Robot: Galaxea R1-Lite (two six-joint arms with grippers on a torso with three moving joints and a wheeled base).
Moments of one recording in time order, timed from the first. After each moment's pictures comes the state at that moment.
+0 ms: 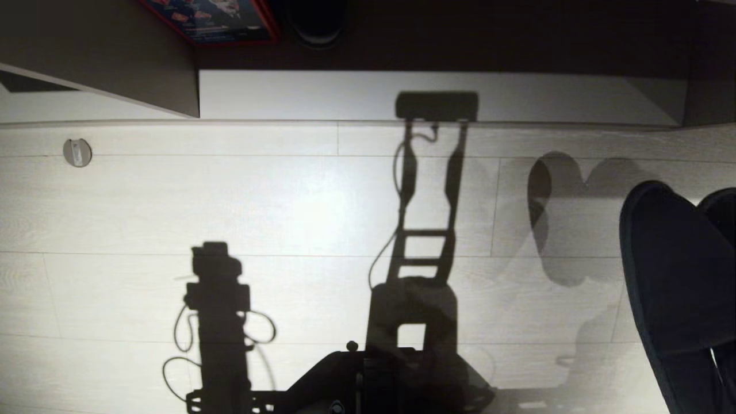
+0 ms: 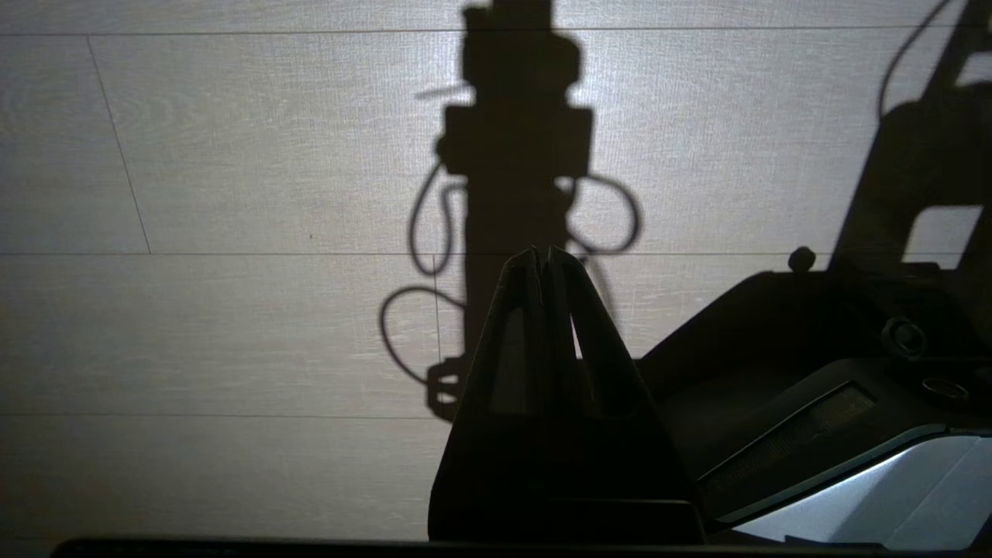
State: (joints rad) left arm 0.00 0.00 0.00 0.00 0.00 0.00; right arm 0.02 0.70 -0.29 -0.33 -0.01 -0.05
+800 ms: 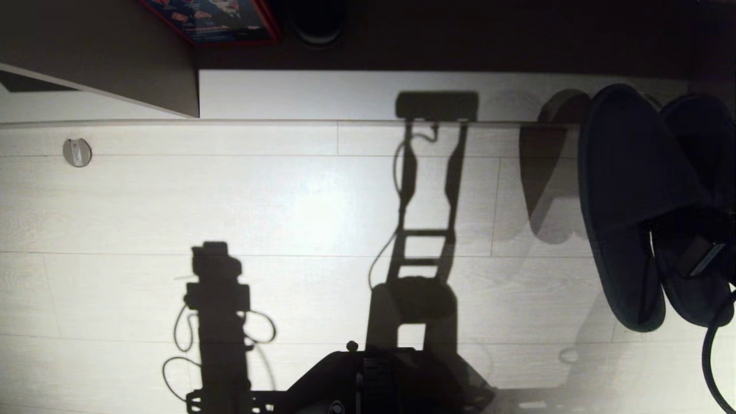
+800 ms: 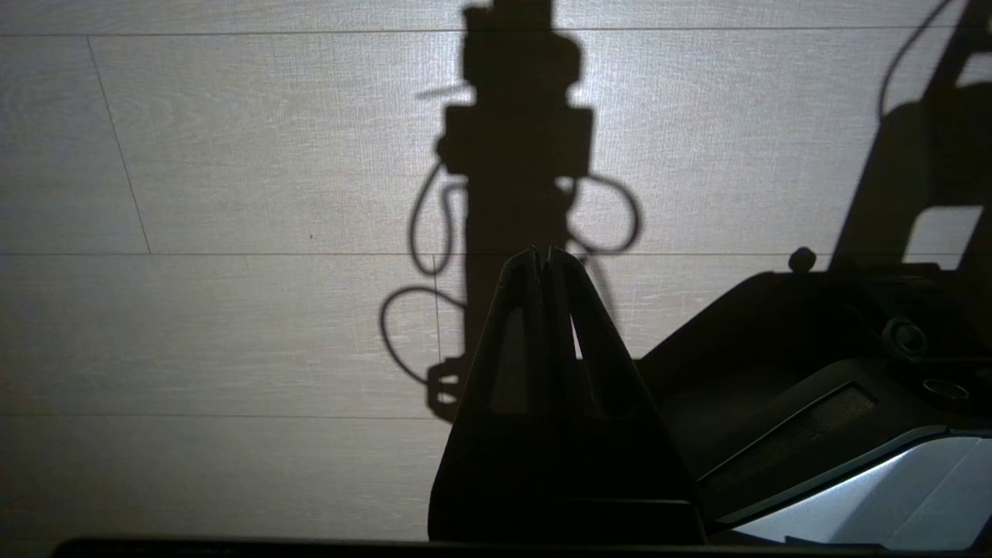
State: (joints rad) left arm 0.00 0.00 0.00 0.00 0.00 0.00; right arm 0.02 1.18 -0.36 -0.99 -0.01 -0.12
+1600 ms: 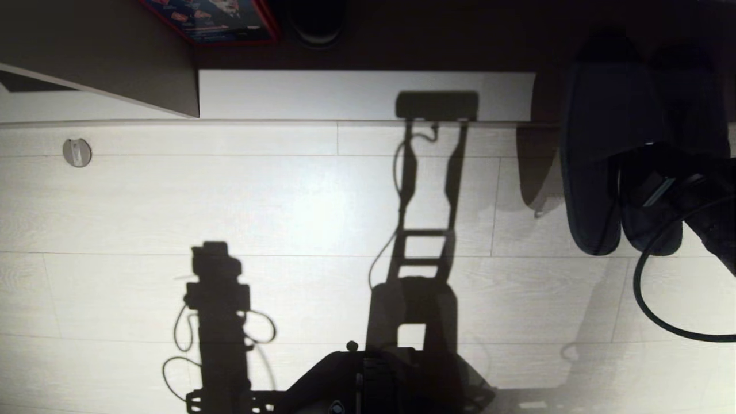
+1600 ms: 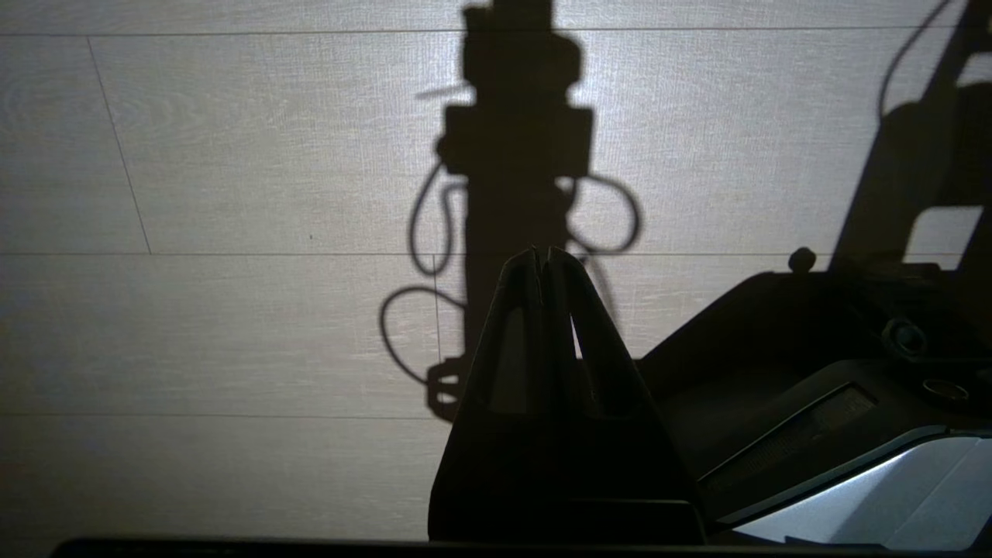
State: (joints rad) left arm 0.00 0.00 0.00 0.00 0.00 0.00; right arm 0.03 1.46 -0.53 -1.28 0.00 -0.12
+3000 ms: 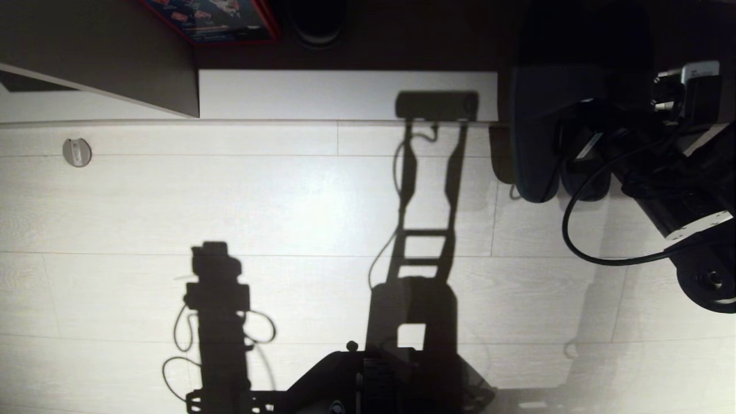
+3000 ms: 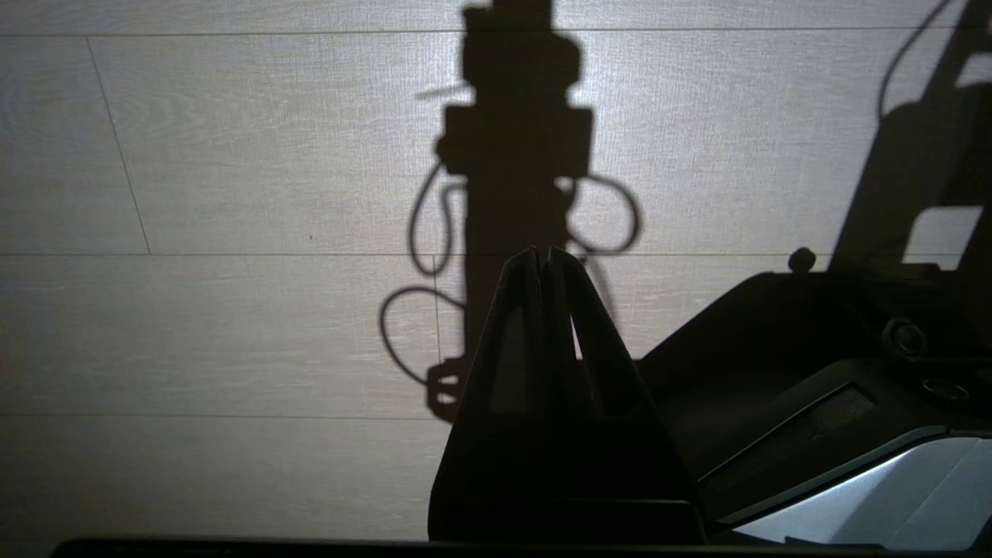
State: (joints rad) left arm 0.00 0.00 0.00 0.00 0.00 0.00; right arm 0.11 1.72 -0.85 -1.36 0.03 -0.14
